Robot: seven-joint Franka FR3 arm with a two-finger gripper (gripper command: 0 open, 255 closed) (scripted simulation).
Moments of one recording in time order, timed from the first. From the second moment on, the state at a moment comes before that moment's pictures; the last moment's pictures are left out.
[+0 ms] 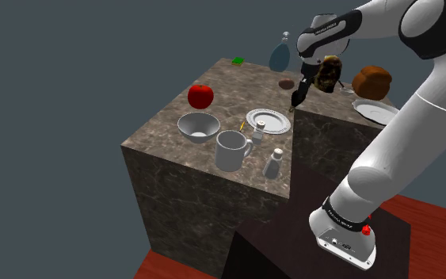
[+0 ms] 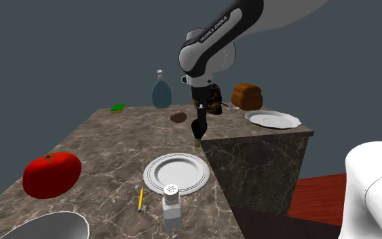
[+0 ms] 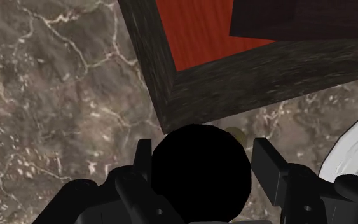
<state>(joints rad) -0.19 -0.04 -0.58 -2.12 -0.15 2.09 -0.78</state>
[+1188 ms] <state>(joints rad) -0.10 -0.34 -0.37 -2.32 -0.24 1.95 -0.44</state>
